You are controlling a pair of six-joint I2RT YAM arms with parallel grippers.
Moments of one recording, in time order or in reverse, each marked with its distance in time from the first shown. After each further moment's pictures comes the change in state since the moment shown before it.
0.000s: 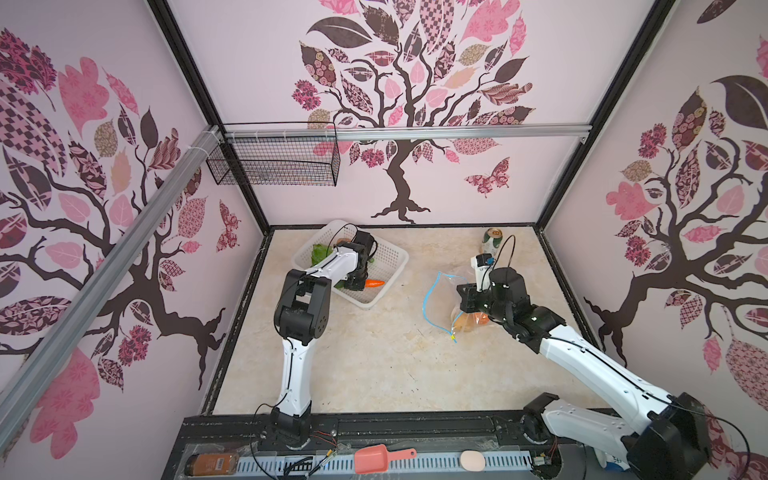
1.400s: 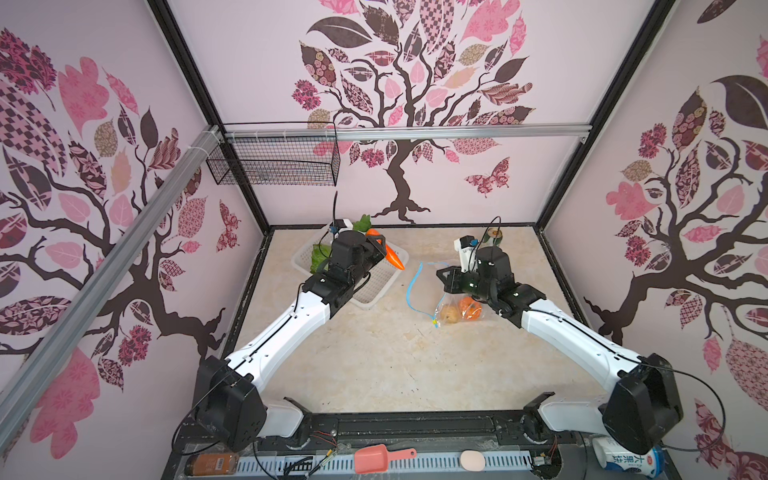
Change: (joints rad) left arm -0.238 -0.780 -0.504 0.739 0.019 0.791; right arm 0.000 0.224 0.189 0.089 -0.211 0.112
